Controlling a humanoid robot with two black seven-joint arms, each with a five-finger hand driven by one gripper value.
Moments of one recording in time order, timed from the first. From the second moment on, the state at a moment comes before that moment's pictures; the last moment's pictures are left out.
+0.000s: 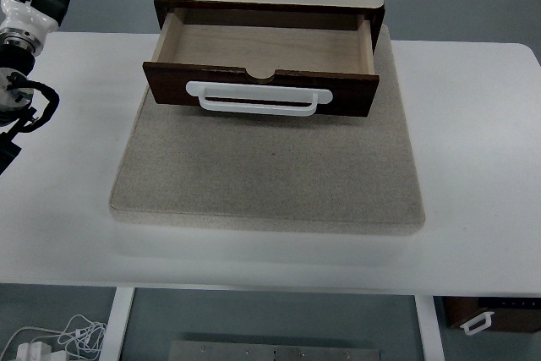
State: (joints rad) left arm -0.91 0.43 -0.79 -0.60 -0.25 -0.27 -0.35; right arm 0.00 0.00 -0.01 0.18 -0.04 -0.05 0.03
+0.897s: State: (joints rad) left arm -0.89 0.43 -0.80 -0.60 -0.25 -0.27 -0.35; right arm 0.00 0.00 -0.01 0.18 -0.04 -0.05 0.03
